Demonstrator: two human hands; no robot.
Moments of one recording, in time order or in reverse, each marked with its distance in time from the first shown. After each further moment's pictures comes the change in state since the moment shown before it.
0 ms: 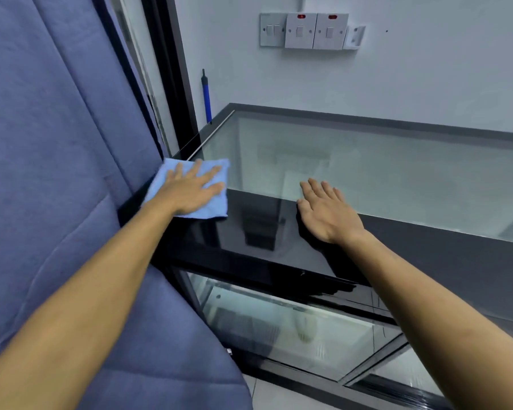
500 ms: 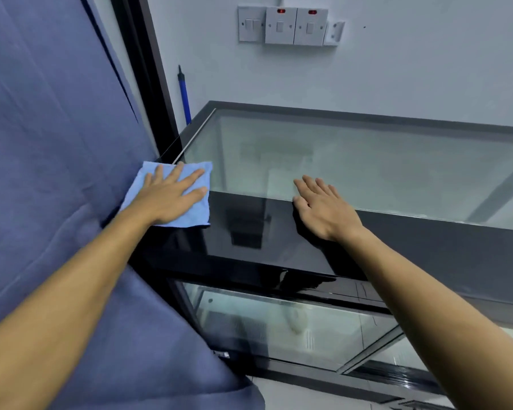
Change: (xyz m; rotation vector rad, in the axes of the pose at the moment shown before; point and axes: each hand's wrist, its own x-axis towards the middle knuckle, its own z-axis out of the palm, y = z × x) left_hand 0.009 -0.029 0.000 0.039 0.033 0.060; right_hand 0.003 -0.004 0.001 0.018 0.040 0.056
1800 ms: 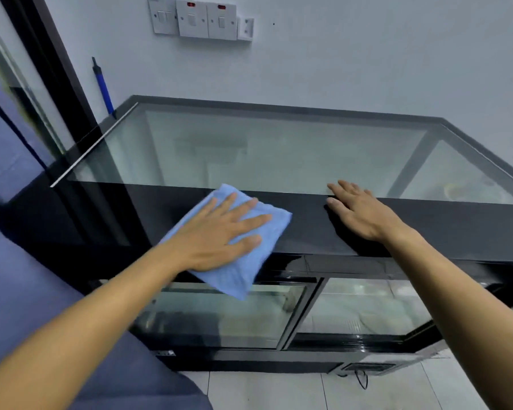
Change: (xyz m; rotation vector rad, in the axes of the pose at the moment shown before) left_hand -0.086 0.239 0.049 0.084 0.005 0.675; right_hand -0.128 0.207 -0.074 -0.009 0.010 0.212
